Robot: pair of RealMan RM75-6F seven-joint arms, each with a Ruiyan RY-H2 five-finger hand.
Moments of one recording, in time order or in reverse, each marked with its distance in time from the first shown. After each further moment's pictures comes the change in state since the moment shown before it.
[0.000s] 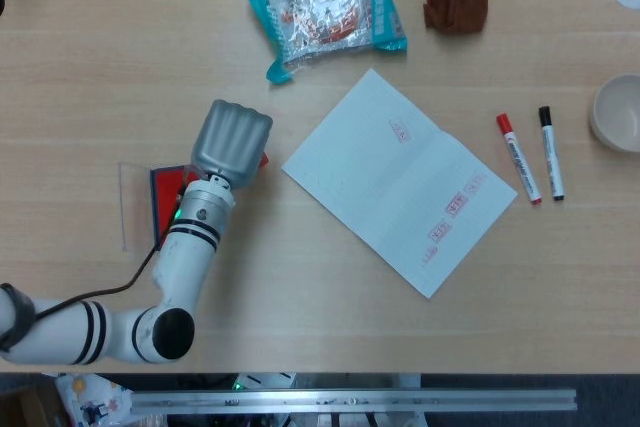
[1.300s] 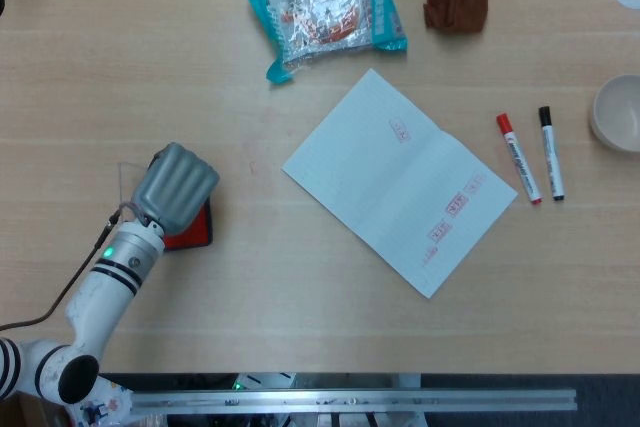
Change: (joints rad) left arm 0.152 0.172 0.268 0.024 0.375 -0.050 0.057; right arm -0.011 -0.011 -0.013 -0.016 -0.020 0.019 -0.018
